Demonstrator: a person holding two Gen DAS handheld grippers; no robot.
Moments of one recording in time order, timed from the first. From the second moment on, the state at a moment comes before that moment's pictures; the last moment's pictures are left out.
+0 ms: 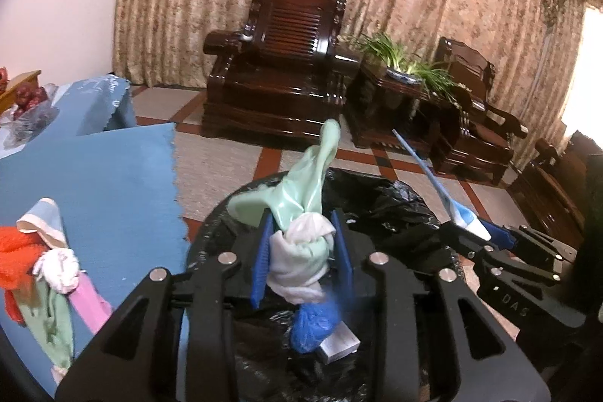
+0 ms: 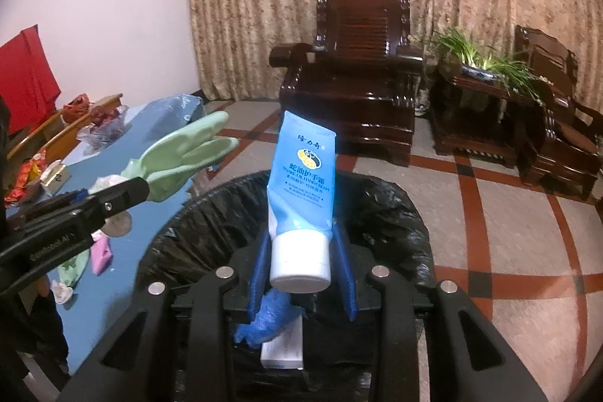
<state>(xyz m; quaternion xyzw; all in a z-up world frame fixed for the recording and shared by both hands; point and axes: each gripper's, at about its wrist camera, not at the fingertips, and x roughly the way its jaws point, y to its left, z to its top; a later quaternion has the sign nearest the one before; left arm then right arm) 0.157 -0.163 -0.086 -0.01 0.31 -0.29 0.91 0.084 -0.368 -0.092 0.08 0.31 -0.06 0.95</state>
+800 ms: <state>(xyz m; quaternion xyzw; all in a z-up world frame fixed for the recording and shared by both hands) 0.122 -0.040 -0.062 -0.02 0.28 -0.16 0.95 0.090 -0.307 -0.079 0.07 0.28 -0.02 0.96</state>
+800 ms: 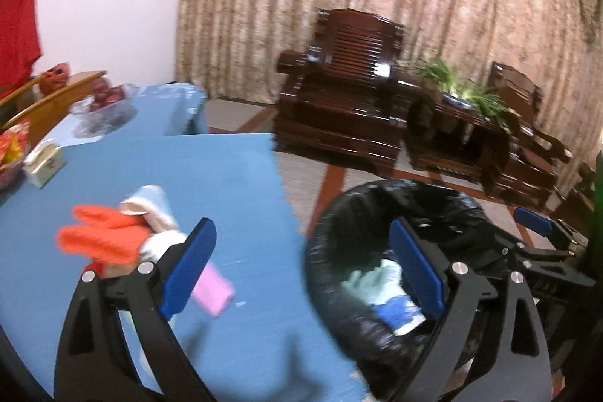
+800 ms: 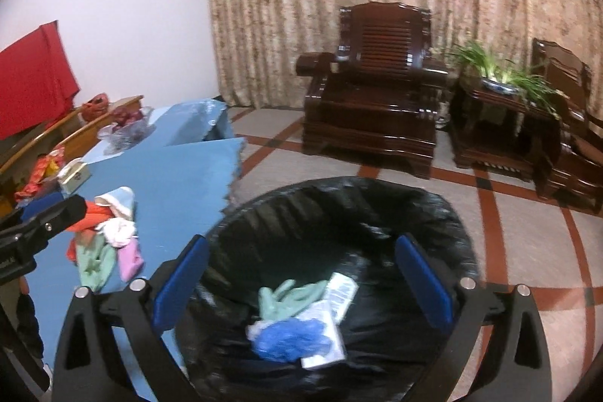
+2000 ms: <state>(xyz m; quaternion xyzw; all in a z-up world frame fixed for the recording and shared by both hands) 0.106 0.142 -0.132 -0.03 0.33 0.04 0.94 0.163 -0.099 -0.154 0.00 0.35 0.17 0.92</state>
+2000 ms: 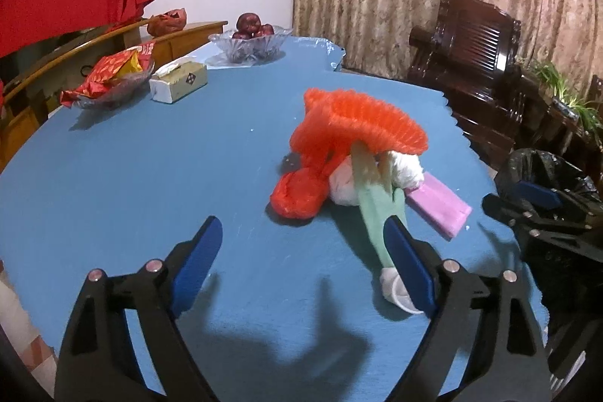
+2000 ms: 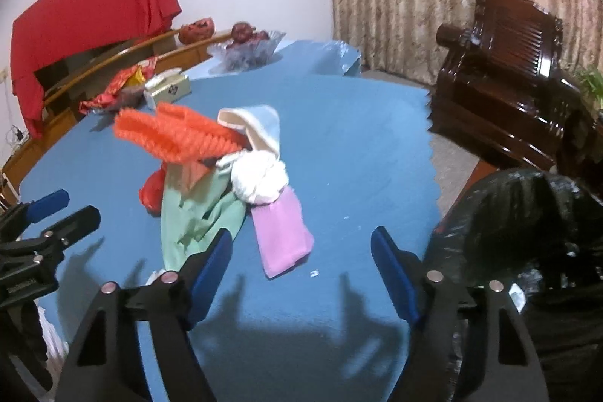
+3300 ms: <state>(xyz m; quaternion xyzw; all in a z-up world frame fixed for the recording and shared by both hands) 0.125 0.108 -0.159 -0.04 0.37 0.01 0.93 0.176 -0.103 -0.189 0.01 0.42 0.19 0.89</state>
